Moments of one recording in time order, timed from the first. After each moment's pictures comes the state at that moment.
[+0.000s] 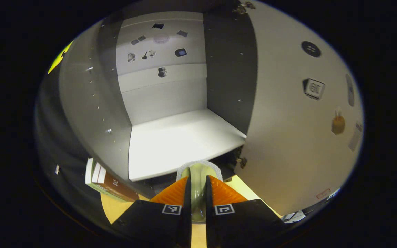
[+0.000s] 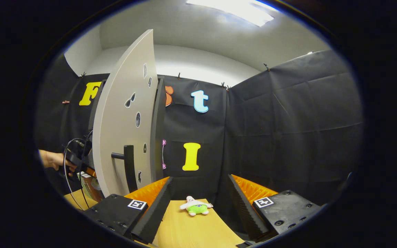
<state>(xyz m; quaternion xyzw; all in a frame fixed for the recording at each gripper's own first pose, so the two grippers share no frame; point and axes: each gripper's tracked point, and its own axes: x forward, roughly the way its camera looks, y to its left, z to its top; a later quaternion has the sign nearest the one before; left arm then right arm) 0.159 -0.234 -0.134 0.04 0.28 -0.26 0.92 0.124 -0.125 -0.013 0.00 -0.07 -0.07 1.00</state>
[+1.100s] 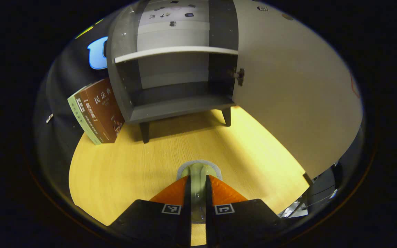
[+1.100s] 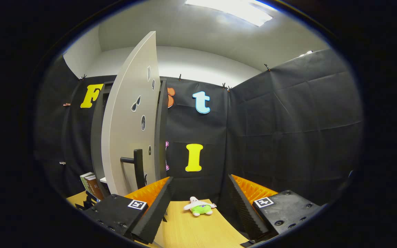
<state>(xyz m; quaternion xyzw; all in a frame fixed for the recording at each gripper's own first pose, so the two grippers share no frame) 0.028 -0.253 -0.397 0.01 0.36 -0.20 0.91 0.123 -0.129 -0.010 0.00 -0.07 -0.07 0.99</state>
